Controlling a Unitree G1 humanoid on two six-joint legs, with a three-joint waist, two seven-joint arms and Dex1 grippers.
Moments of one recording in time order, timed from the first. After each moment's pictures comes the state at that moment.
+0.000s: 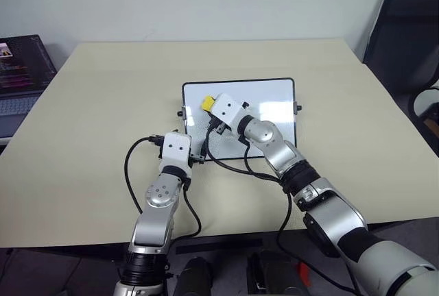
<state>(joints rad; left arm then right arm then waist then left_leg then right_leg) -0.16 0.14 -0.03 -0.18 0.08 0.29 -0.12 -0.95 -0.02 0.34 0.72 -0.25 -0.05 0.32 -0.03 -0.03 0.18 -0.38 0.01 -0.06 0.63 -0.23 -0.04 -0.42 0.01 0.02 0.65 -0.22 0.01</state>
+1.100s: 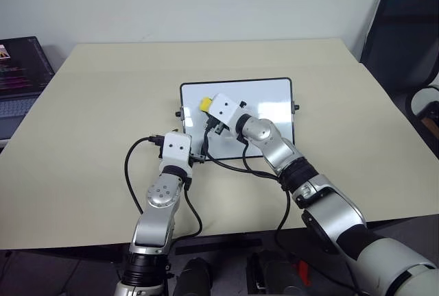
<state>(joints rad) -0.16 0.13 -0.03 -0.19 0.08 0.30 -0.10 -1.00 0.00 0.34 0.78 -0.26 -0.05 0.33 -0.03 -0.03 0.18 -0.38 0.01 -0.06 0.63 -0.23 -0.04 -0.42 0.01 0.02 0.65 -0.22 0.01</state>
